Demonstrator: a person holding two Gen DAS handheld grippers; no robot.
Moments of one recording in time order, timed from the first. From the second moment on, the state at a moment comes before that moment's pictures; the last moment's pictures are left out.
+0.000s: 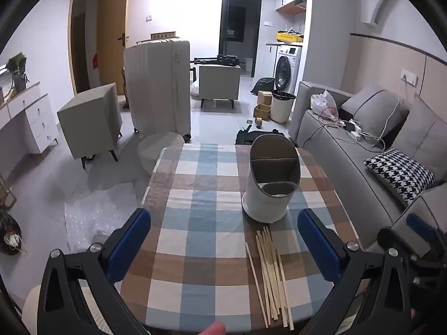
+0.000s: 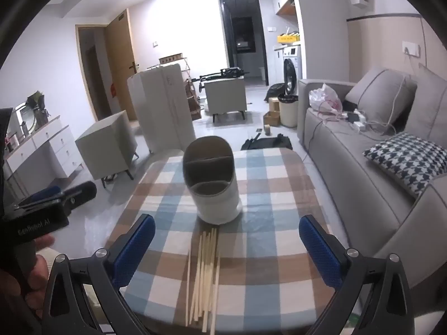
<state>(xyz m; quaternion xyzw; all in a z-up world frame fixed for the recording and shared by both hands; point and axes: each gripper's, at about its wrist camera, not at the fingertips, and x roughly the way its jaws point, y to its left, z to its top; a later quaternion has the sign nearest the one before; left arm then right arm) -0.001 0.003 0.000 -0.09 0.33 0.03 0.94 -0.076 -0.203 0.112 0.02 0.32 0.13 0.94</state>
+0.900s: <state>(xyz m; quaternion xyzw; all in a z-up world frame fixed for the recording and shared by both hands) -0.005 -0.011 0.000 -0.05 0.33 0.04 0.94 -0.083 -0.216 0.127 0.03 0.29 0.12 0.95</state>
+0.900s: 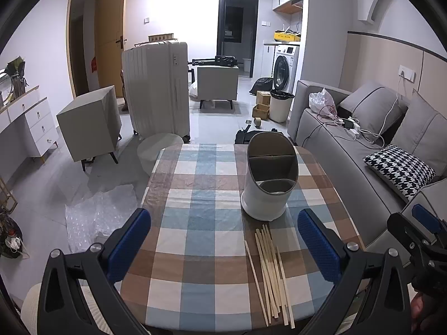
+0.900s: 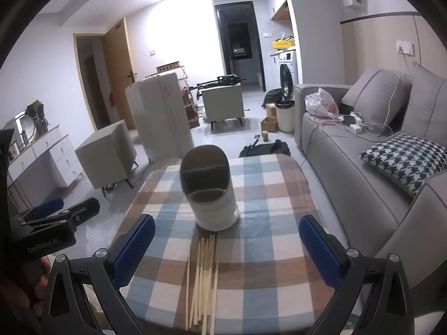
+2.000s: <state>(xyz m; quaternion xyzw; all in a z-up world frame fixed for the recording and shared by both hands) -0.001 -0.008 -0.002 -0.05 0.33 0.04 0.94 -0.083 -0.217 0.125 0.02 0.29 0.12 0.95</state>
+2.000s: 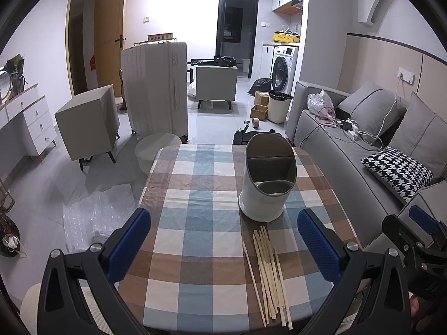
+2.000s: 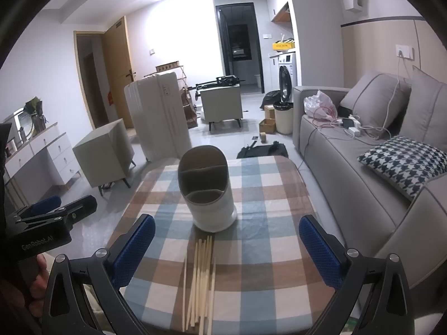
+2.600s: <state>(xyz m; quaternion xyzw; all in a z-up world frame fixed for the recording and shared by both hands) 0.004 -0.011 -0.007 -0.06 0.33 0.03 0.94 -0.072 -0.214 0.122 0.03 0.29 0.11 0.95</state>
